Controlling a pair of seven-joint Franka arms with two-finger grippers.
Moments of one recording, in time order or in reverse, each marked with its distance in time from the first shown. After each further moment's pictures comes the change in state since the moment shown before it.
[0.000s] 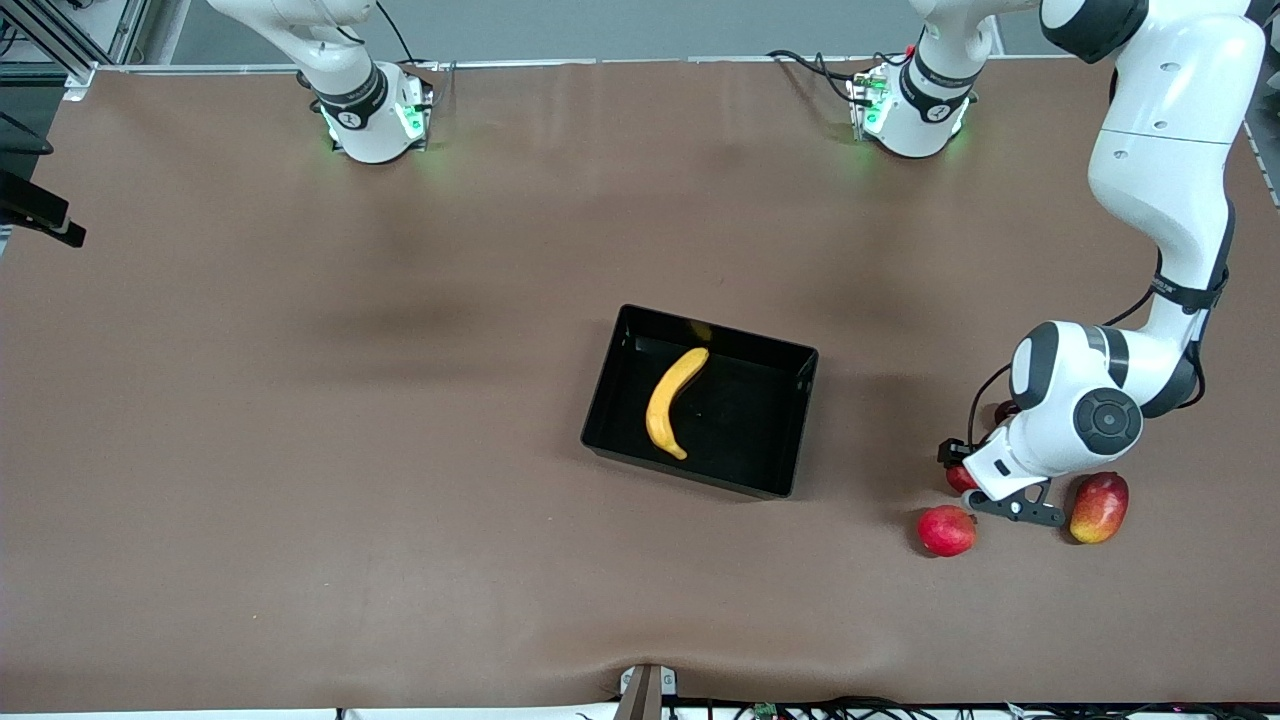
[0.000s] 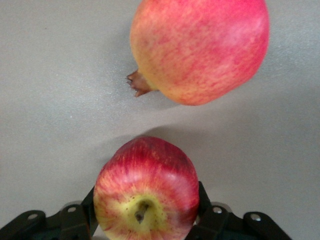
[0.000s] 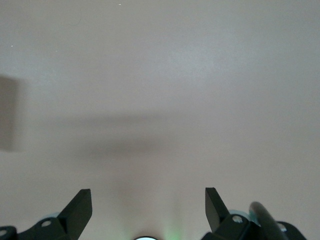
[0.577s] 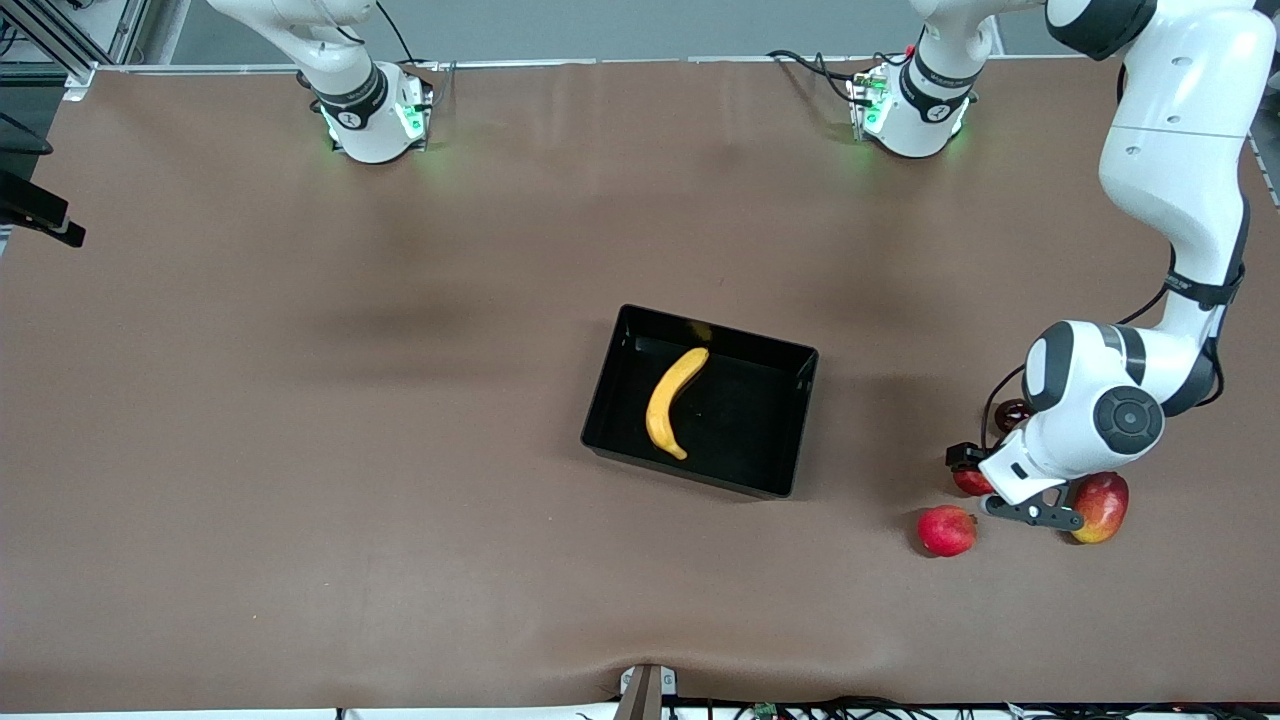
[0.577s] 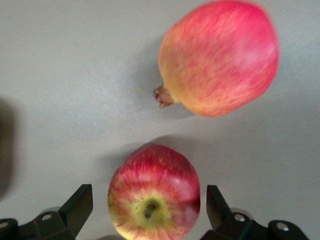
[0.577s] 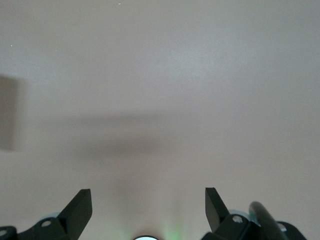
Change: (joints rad) left arm 0.016 -0.028 -0.010 0.021 0.000 -0.010 -0.001; right arm -0.001 0.000 -0.001 0.000 0.000 -0.003 0.000
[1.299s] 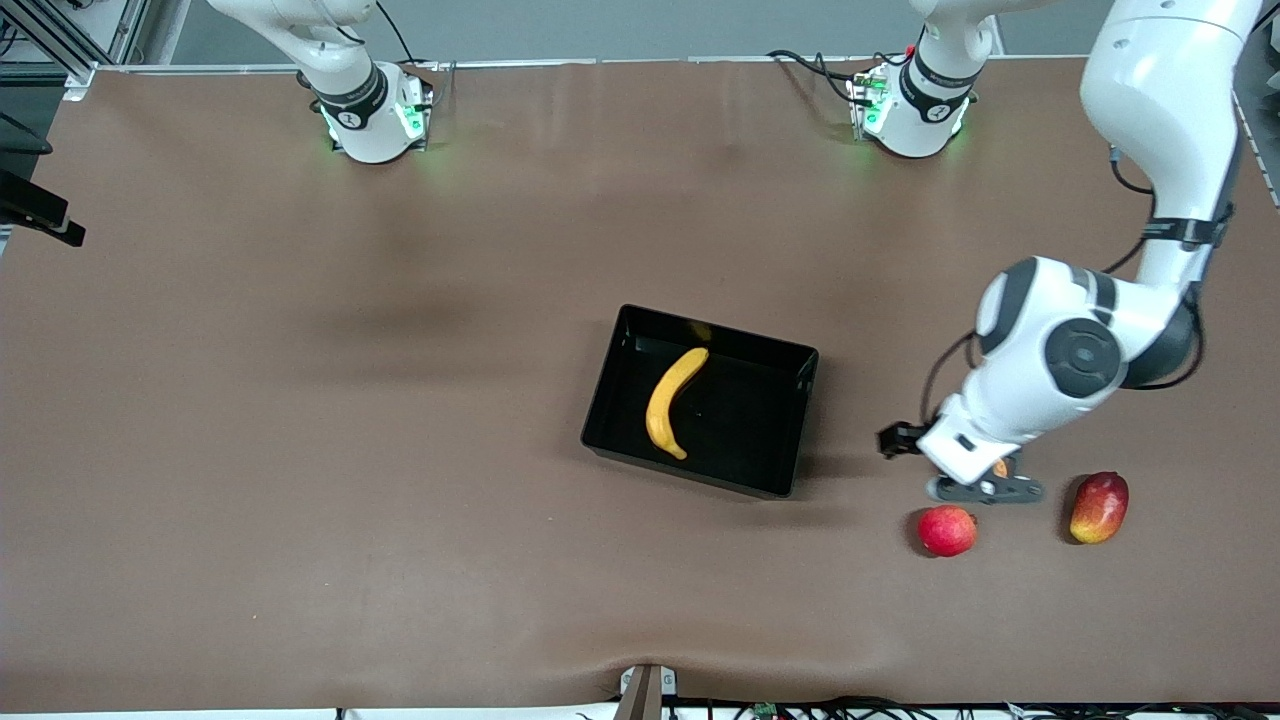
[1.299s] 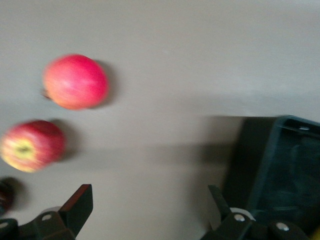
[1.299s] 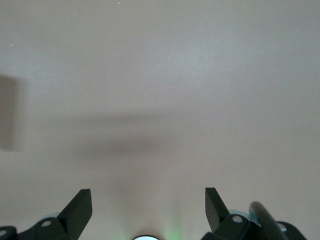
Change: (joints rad) left arm -0.025 -0.146 -0.279 0.003 -0.002 -0.144 -0.486; right arm -0.001 0.000 0.000 0.000 0.000 -0.001 0.000
